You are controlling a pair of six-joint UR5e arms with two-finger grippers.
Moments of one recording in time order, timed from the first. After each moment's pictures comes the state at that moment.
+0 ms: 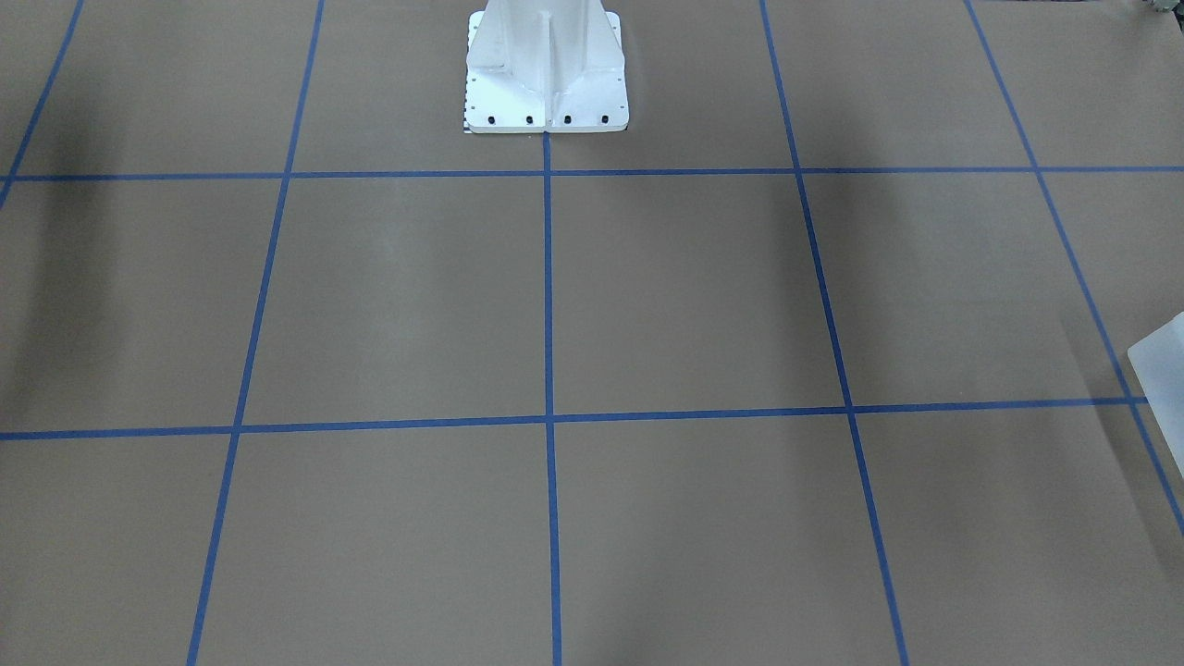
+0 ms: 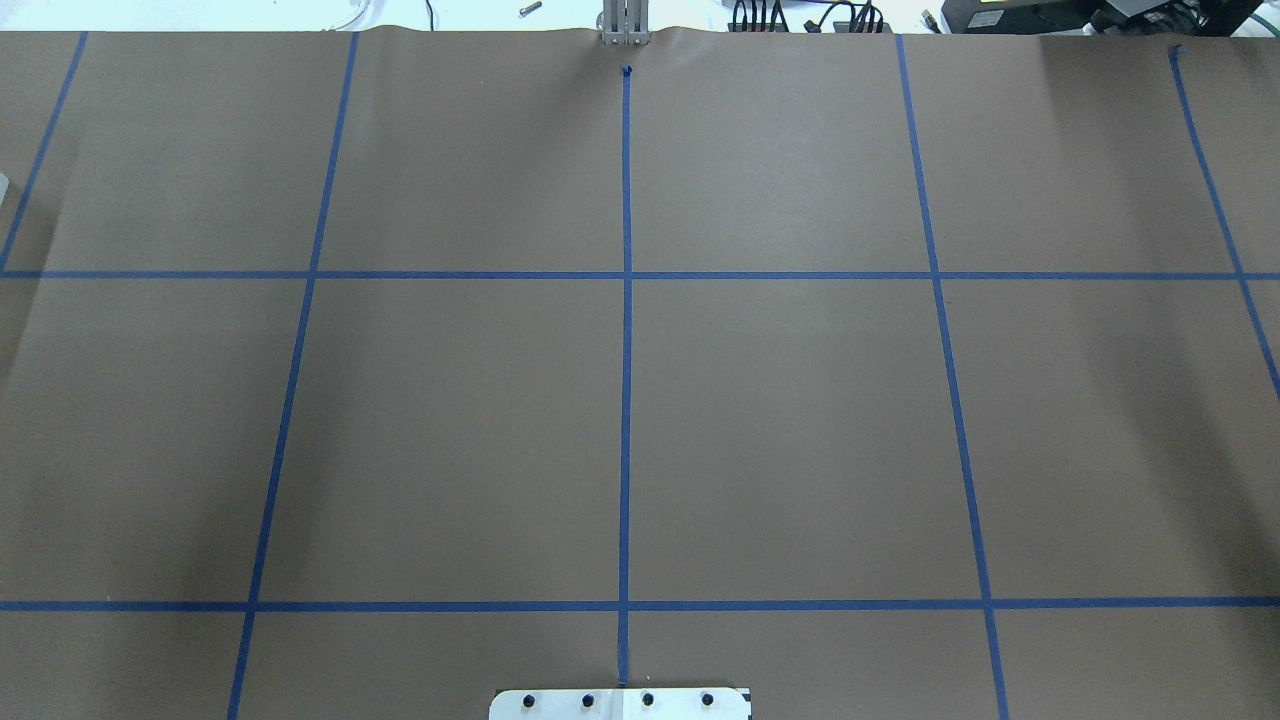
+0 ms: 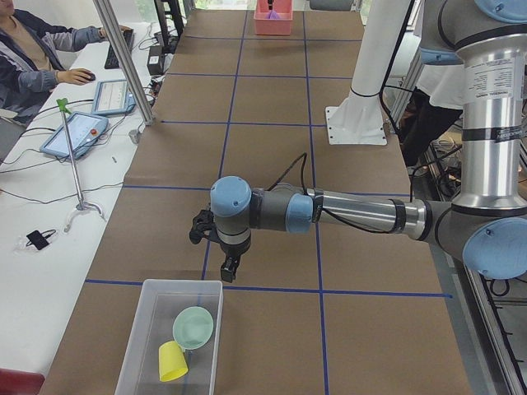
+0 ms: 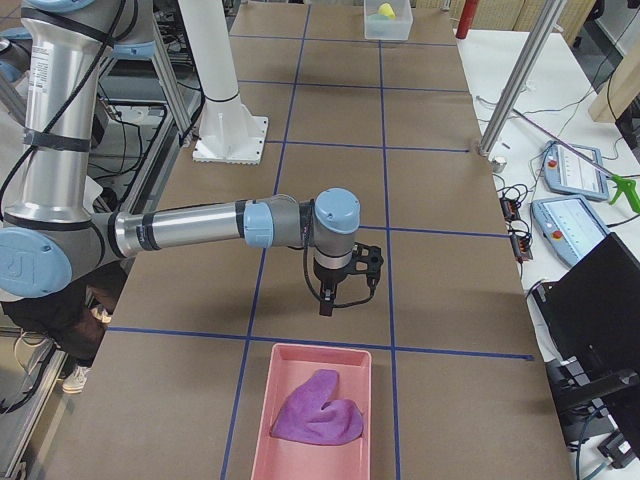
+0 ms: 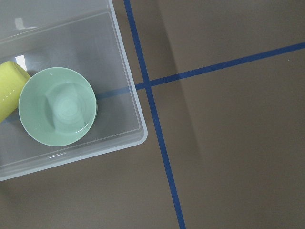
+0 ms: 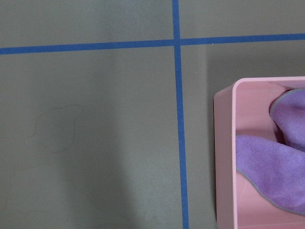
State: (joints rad) left arm -1.56 -1.48 -1.78 -1.54 -2.35 0.18; right arm 1.47 -1.76 1.92 -1.68 2.30 0.18
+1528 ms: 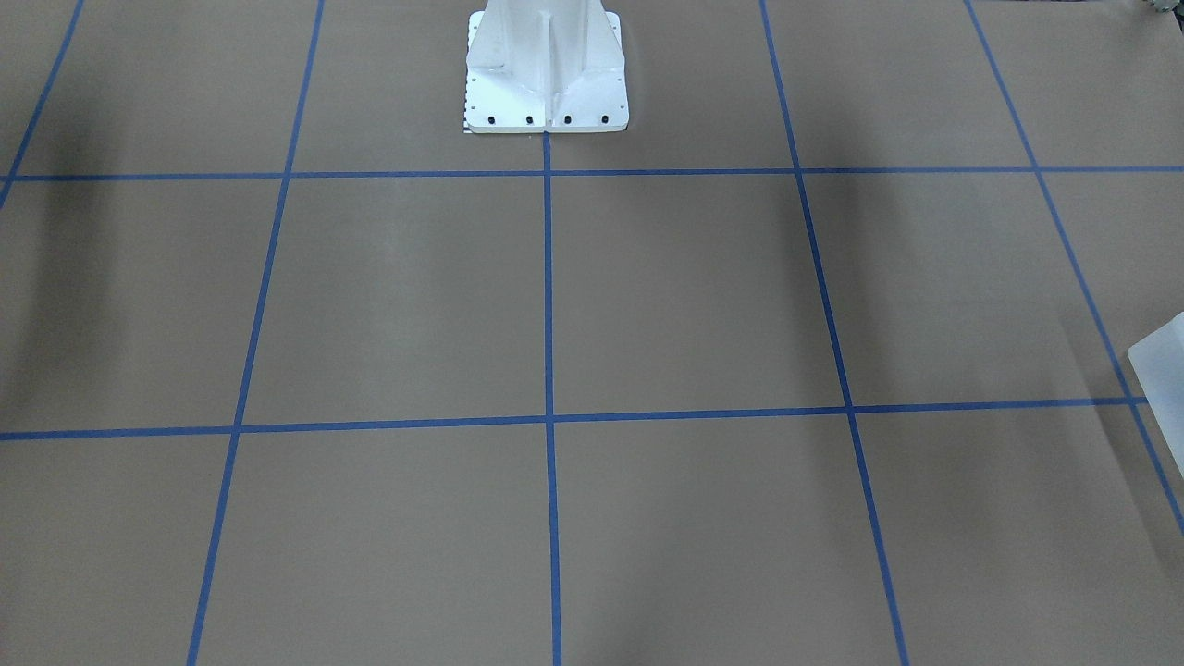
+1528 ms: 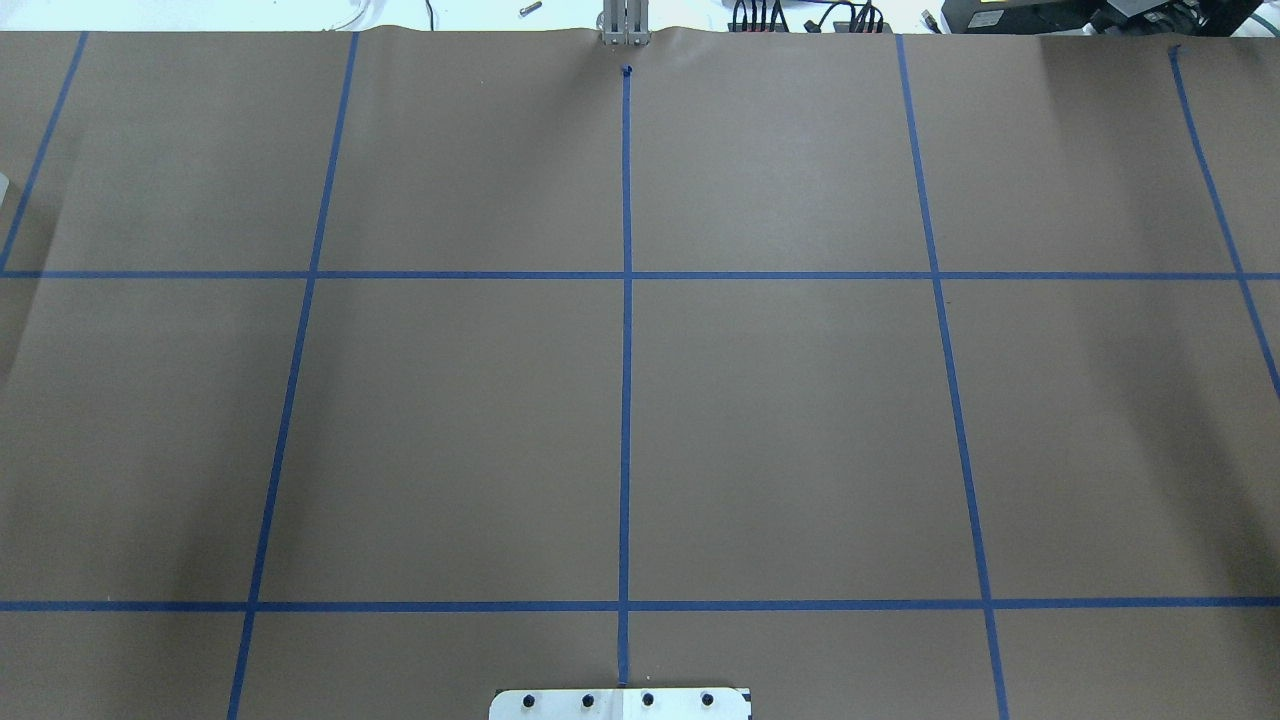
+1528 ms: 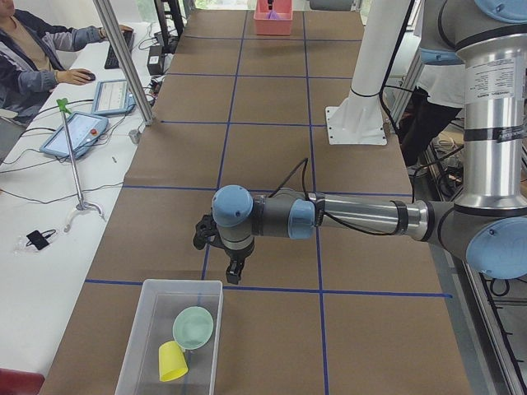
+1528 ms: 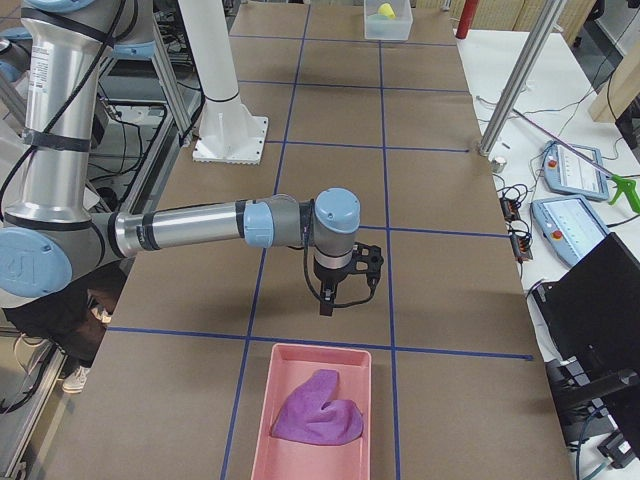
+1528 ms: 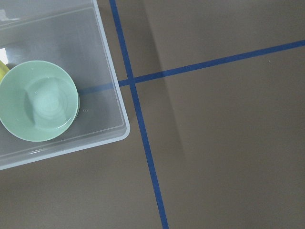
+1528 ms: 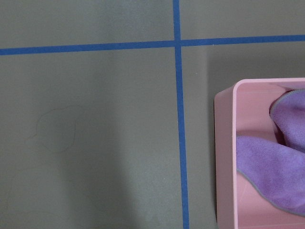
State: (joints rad) left arm -1.56 -1.47 -1.73 -1.54 -2.42 0.18; right arm 1.47 -1.76 1.92 -1.67 2.30 0.18
